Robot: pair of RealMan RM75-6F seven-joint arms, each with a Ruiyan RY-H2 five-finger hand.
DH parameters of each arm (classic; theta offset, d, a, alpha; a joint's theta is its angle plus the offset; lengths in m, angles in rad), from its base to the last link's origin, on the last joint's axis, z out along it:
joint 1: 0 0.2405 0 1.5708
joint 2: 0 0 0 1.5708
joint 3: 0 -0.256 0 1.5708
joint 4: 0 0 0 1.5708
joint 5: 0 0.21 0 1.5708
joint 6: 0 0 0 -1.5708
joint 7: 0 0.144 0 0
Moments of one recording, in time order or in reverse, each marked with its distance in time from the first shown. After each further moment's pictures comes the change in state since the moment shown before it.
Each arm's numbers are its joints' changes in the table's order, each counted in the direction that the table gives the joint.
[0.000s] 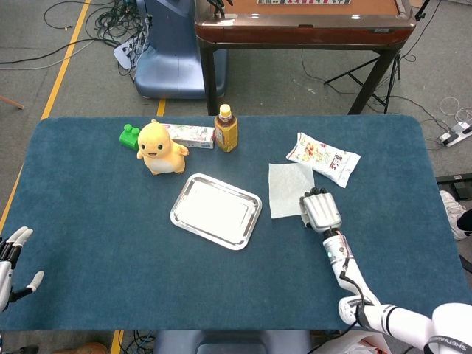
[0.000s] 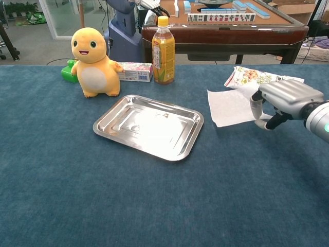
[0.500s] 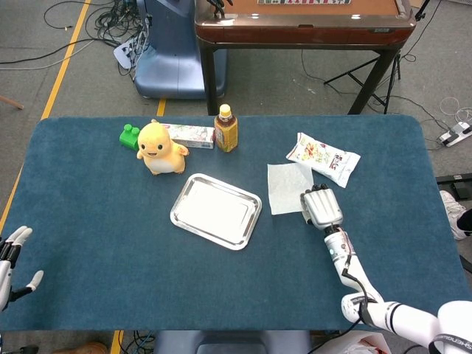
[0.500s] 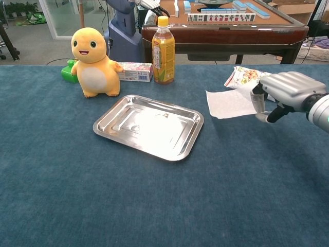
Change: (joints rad) left arm 0.000 0.000 0.003 0.005 -0.003 -0.001 -0.006; right arm 0.012 -0.050 -0.006 -0.050 -0.018 -0.005 0.001
